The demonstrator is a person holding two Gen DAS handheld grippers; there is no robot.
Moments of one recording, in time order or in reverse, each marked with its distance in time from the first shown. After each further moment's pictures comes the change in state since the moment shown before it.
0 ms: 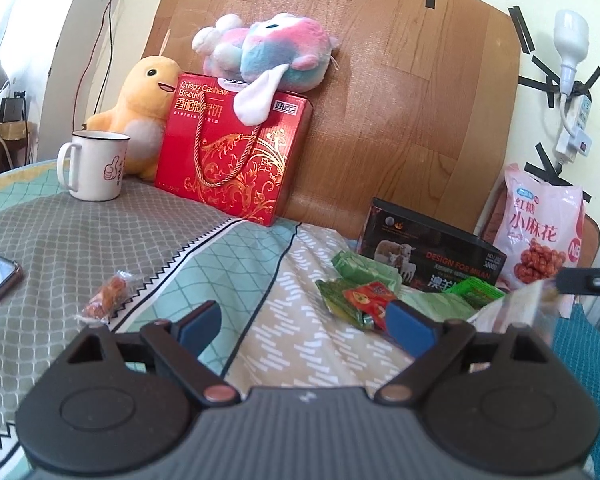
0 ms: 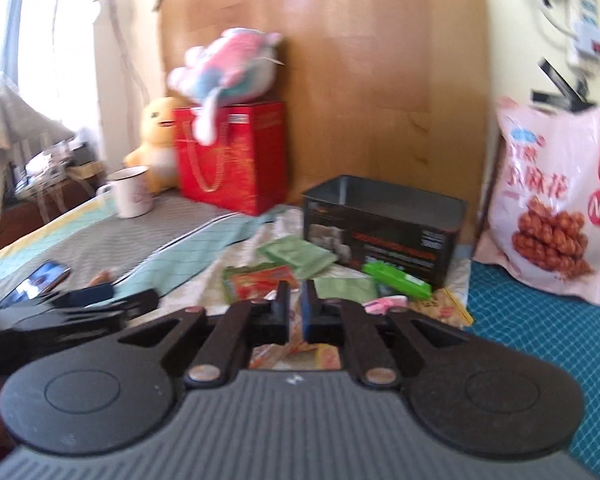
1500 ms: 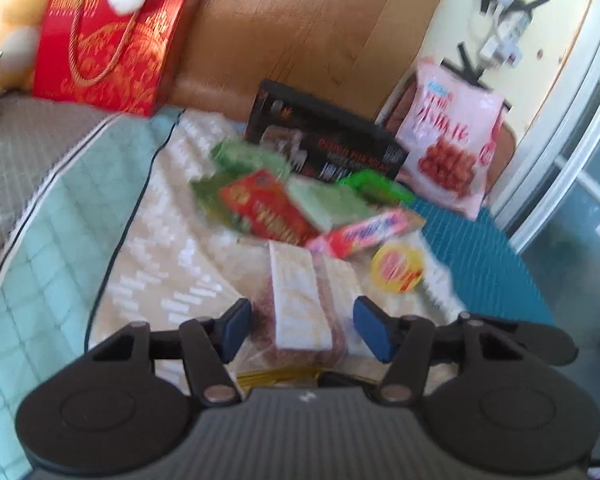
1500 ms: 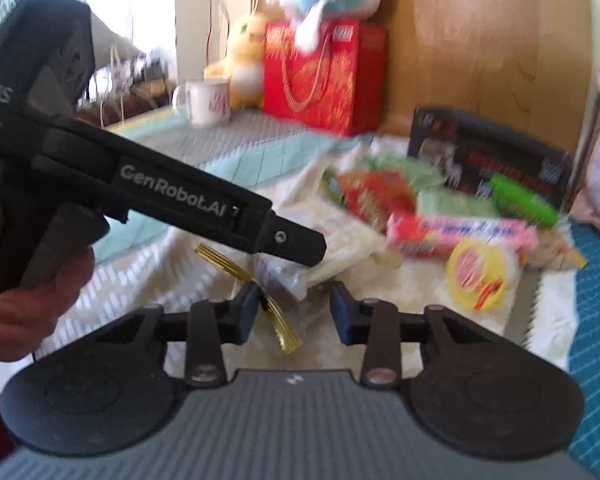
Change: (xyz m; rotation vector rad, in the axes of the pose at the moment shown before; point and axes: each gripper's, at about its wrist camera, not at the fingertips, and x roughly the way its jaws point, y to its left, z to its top) left arm 0.024 -0.027 0.018 0.031 0.404 -0.335; right arm 0.032 0.053 -0.070 -0.161 0.095 0.165
